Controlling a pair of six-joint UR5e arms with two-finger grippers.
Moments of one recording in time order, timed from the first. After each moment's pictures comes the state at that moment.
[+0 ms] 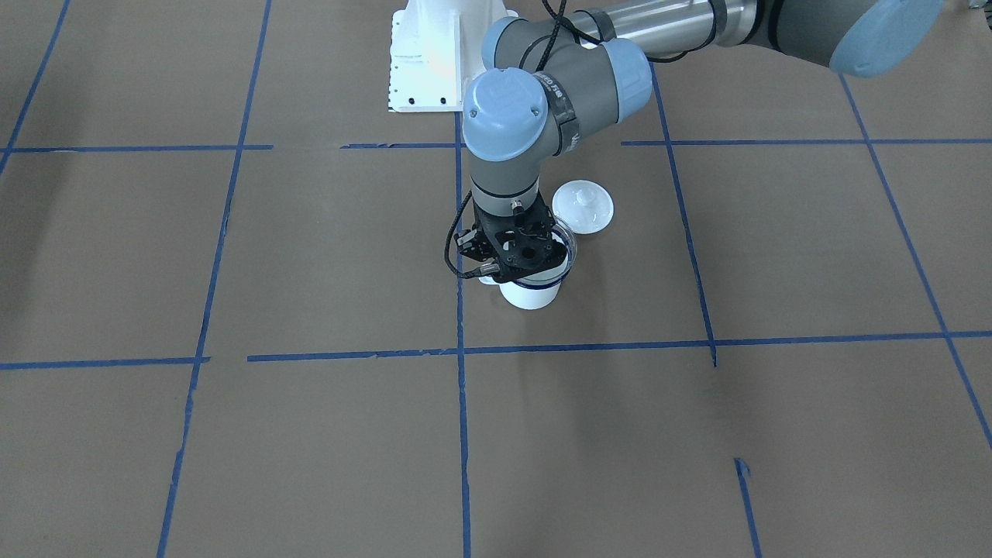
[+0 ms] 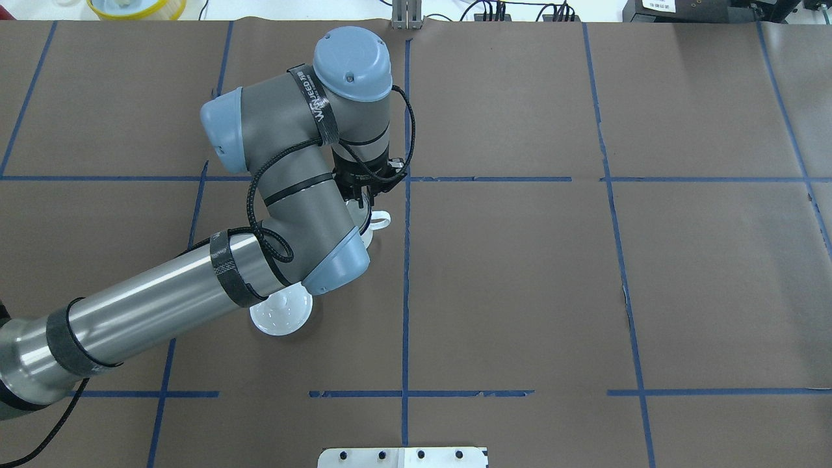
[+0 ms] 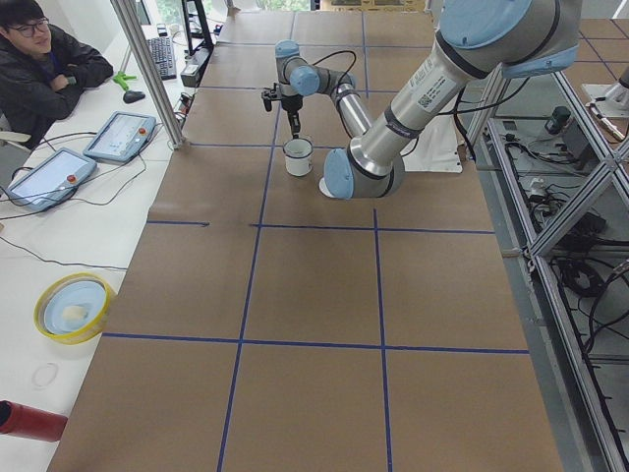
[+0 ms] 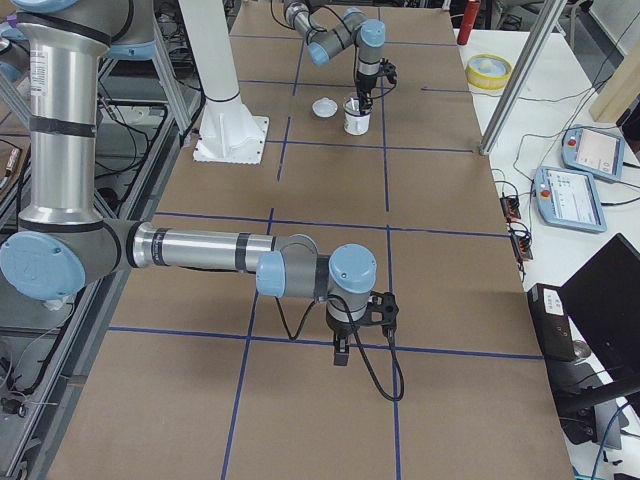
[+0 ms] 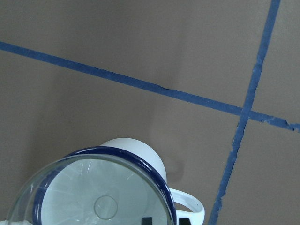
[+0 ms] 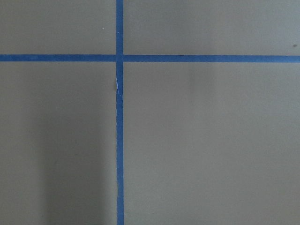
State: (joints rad) left arm -0.64 -2.50 -1.46 -1.39 -1.99 -1.34; right arm 1.57 -1.68 1.65 -1.57 2.29 0.01
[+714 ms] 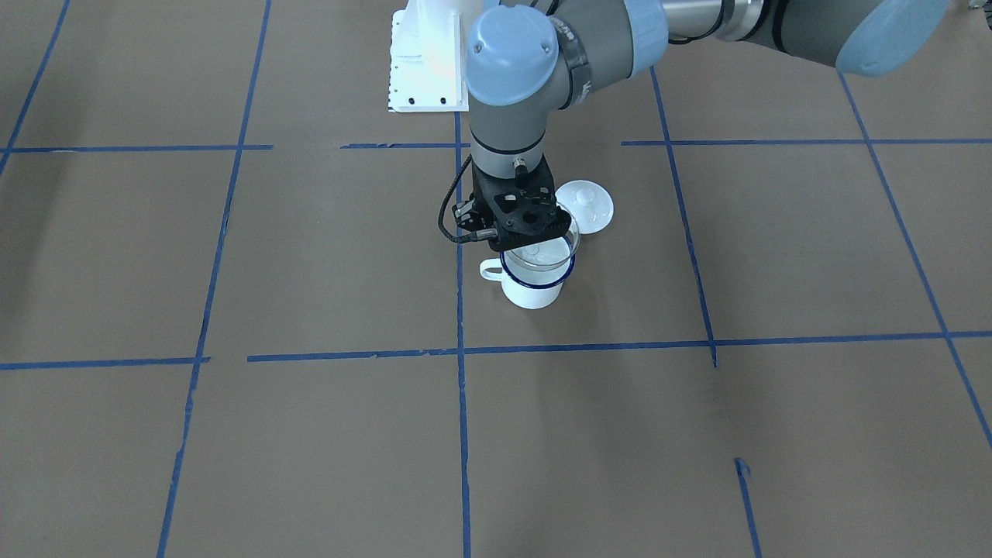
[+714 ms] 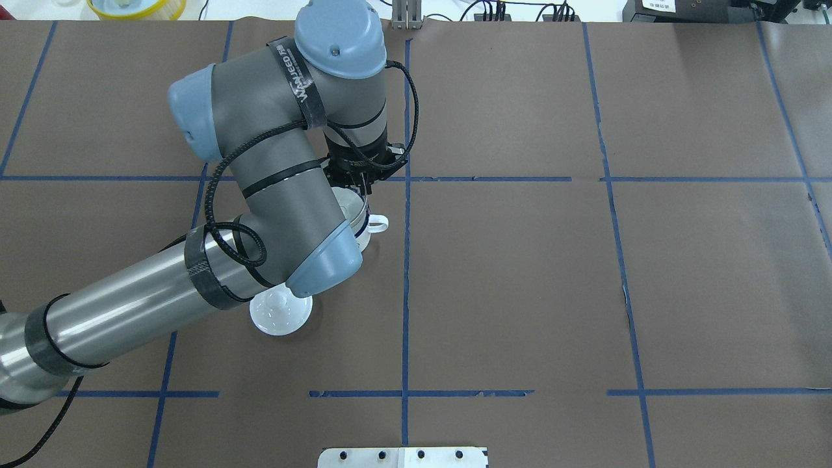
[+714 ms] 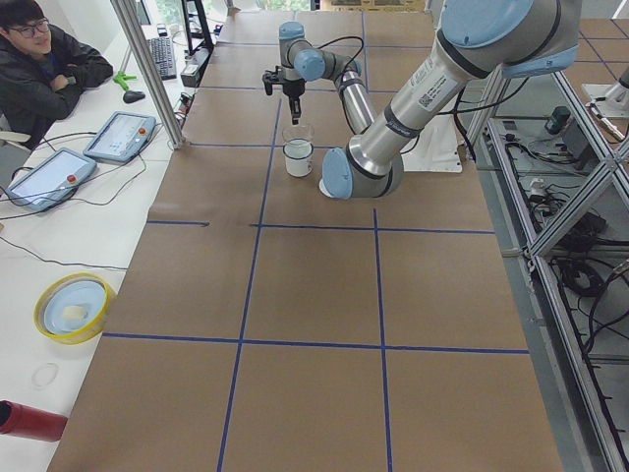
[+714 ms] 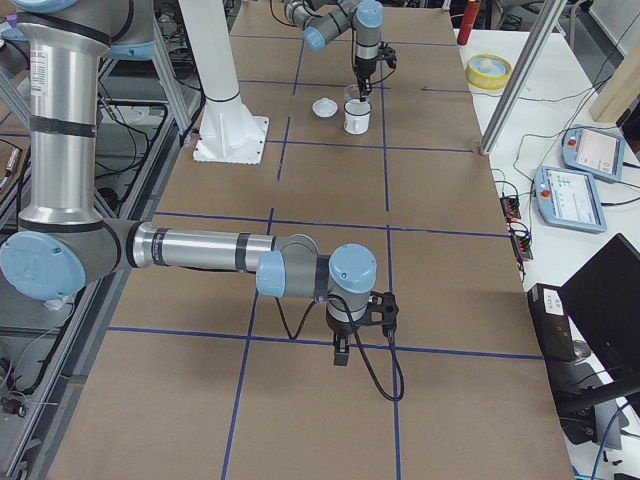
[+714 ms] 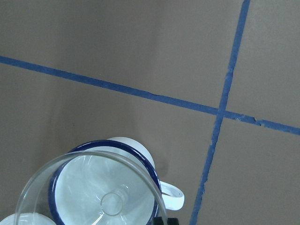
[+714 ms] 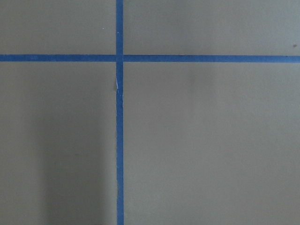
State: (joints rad) left arm -0.66 -2.51 -1.63 -1.26 -1.98 -1.30; right arm 1.57 -1.68 1.65 -1.57 2.29 0.01
